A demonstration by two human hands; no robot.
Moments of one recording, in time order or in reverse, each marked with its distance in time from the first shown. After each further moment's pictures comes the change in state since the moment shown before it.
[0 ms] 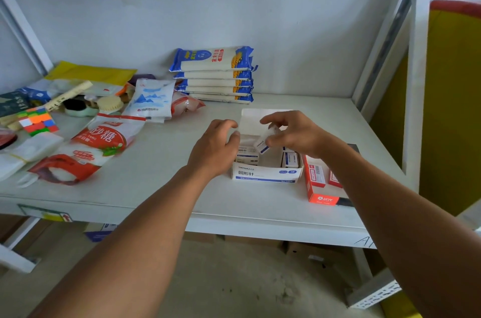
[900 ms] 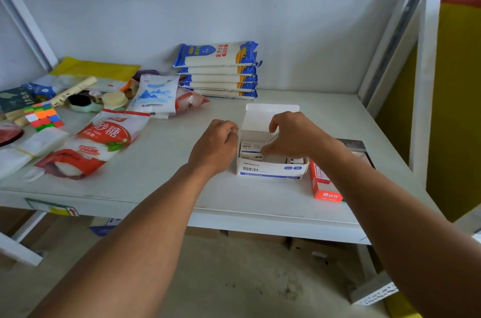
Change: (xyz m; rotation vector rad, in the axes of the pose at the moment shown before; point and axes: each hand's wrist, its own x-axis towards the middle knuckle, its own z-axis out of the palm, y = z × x) left_hand -0.002 -0.012 -0.002 -0.012 -0.015 -0.015; right_hand -0.003 -0.018 0.020 -0.635 0.064 0.069
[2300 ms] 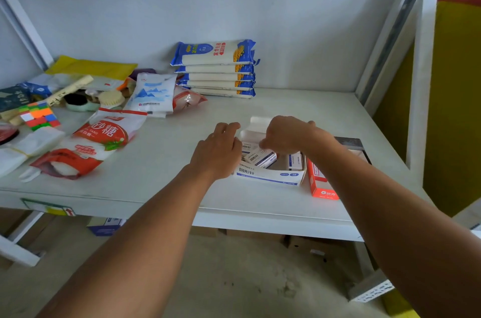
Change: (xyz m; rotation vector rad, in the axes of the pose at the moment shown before) left_hand -0.009 0.006 0.006 0.330 -0.138 0.065; right_hand 0.021 -0.002 0.009 -0.170 -0.118 0.120
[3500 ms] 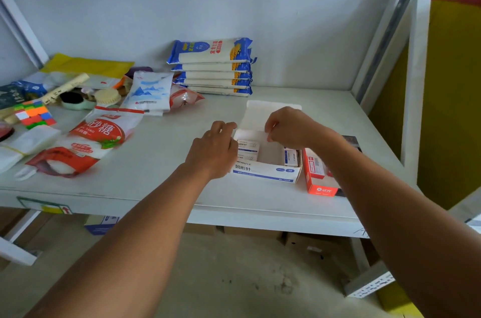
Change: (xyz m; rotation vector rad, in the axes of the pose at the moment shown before) left_hand -0.004 -0.002 0.000 0.075 0.001 0.014; right_hand -0.017 0.013 -0.011 0.263 0.090 -0.086
